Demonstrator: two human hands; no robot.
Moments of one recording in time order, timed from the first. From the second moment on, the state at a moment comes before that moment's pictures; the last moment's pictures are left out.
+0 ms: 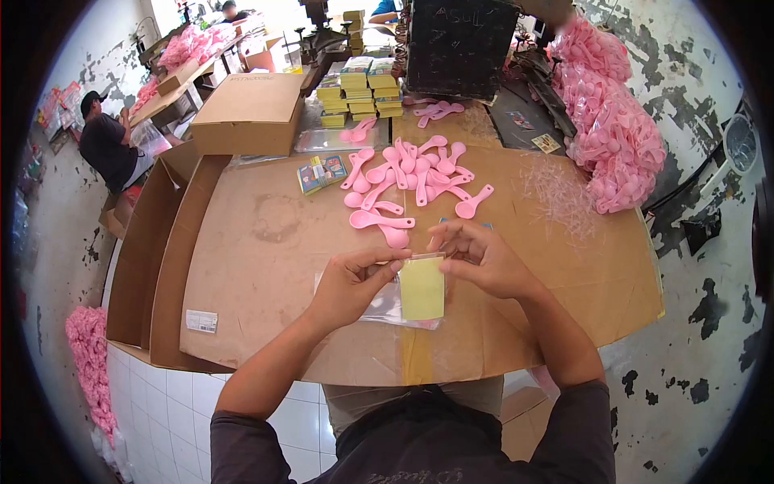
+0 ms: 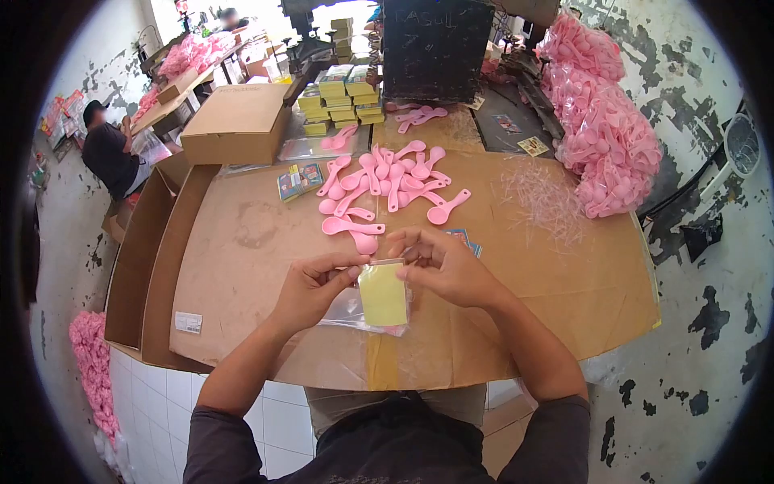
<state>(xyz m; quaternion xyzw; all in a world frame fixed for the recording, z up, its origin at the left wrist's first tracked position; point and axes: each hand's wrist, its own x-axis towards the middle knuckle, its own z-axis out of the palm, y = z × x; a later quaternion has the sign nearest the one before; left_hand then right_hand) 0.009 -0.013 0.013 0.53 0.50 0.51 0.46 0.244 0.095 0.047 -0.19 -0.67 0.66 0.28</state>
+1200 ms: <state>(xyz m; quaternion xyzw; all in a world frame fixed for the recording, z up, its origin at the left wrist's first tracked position) 0.001 0.003 -0.005 0.74 0.56 0.36 0.09 0.299 0.152 0.023 -0.36 -0.82 0.36 0.25</state>
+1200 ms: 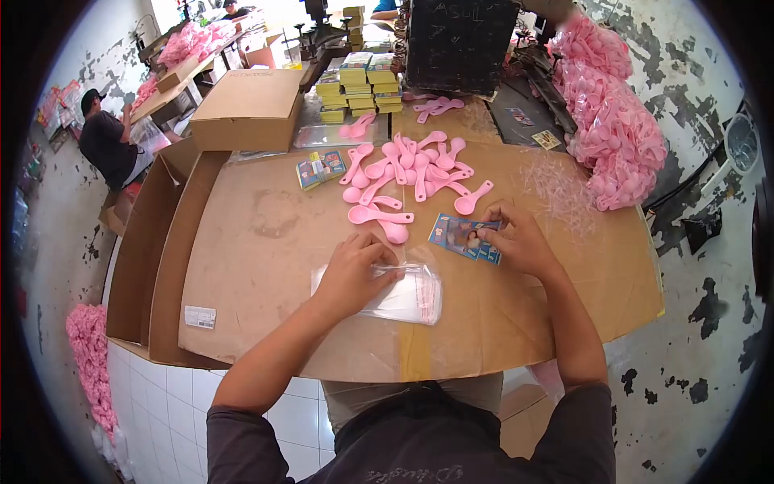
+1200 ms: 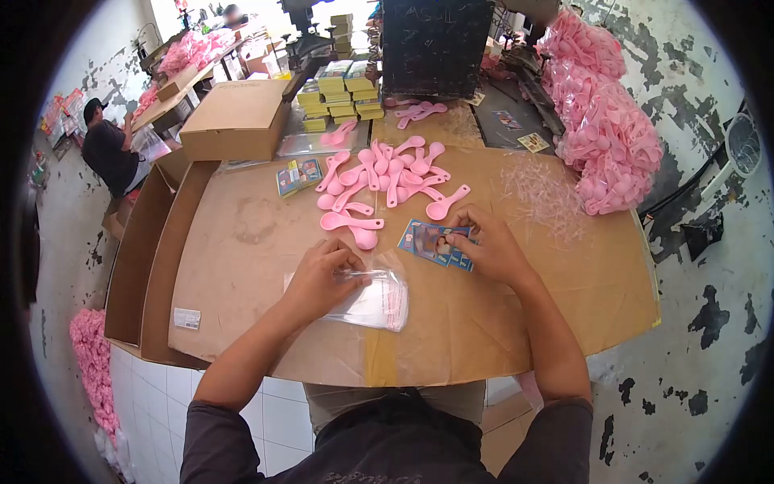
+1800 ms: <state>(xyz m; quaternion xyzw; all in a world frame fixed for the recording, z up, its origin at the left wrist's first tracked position) 0.003 0.003 0.004 0.52 0.51 0.46 0.50 0.265 0.117 0.020 -0.27 -0.68 0.57 0.38</state>
